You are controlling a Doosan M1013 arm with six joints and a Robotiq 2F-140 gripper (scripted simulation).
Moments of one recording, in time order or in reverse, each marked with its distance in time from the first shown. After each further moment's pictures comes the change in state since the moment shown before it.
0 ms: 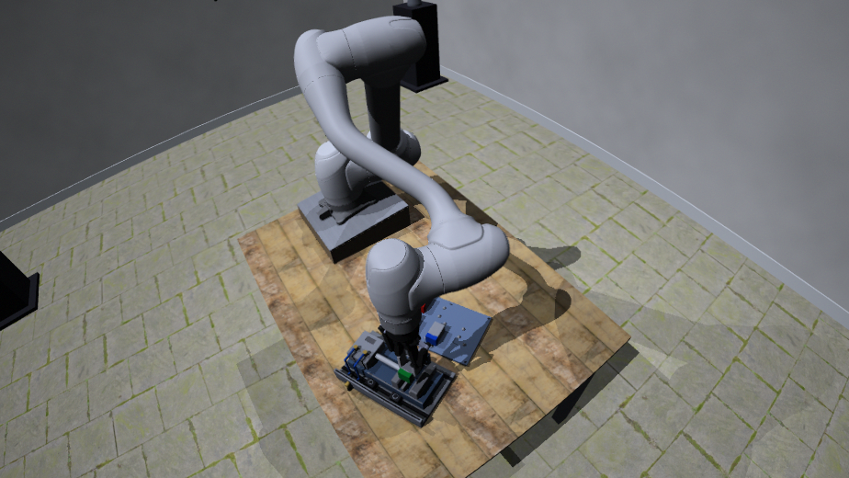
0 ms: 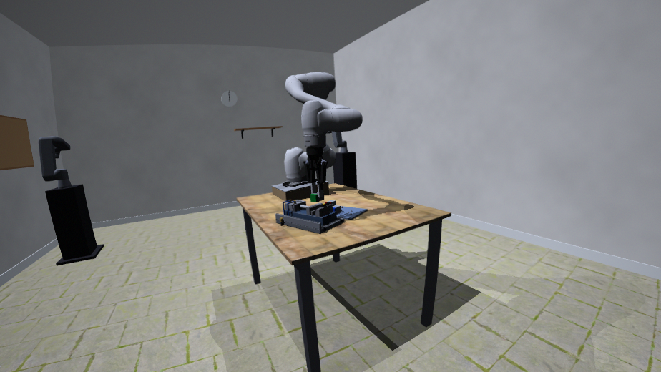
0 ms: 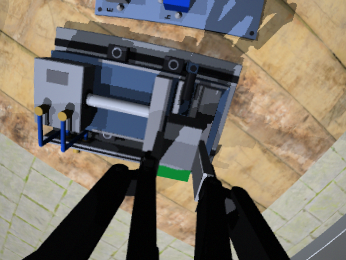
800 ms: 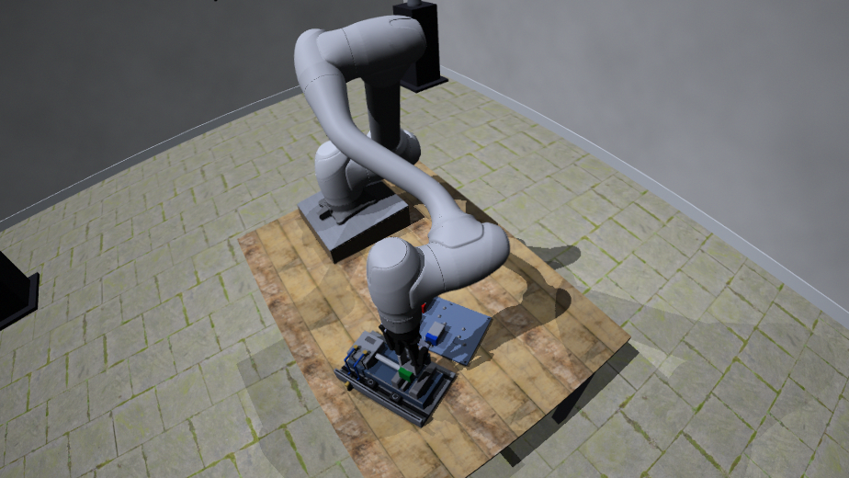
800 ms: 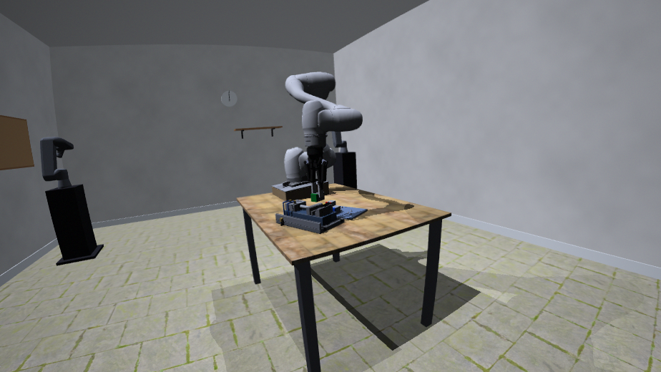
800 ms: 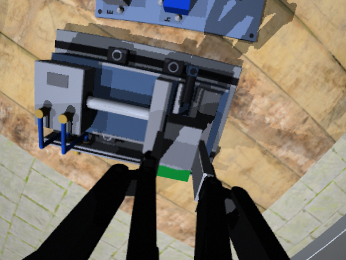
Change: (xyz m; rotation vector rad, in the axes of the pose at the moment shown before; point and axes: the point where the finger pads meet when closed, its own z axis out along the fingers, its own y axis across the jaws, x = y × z) arm 0.003 -0.001 0.000 0.000 0.000 0.000
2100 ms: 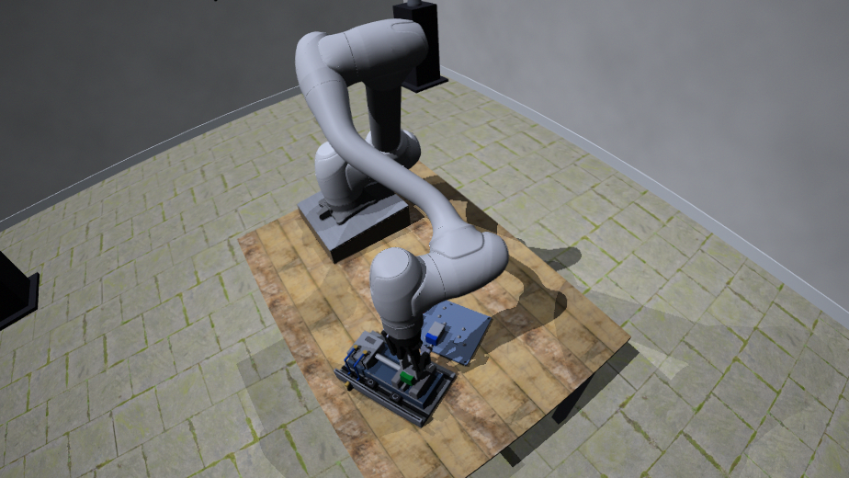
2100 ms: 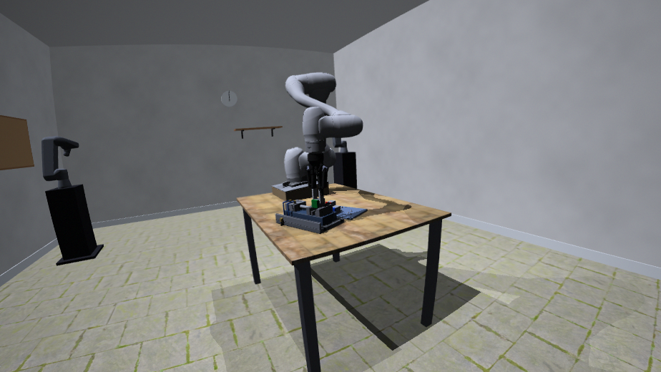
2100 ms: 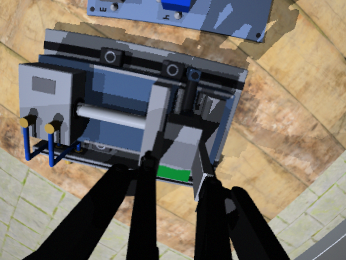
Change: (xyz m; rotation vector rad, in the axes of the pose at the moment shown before) arm 0.003 0.000 0.029 0.000 0.000 0.000
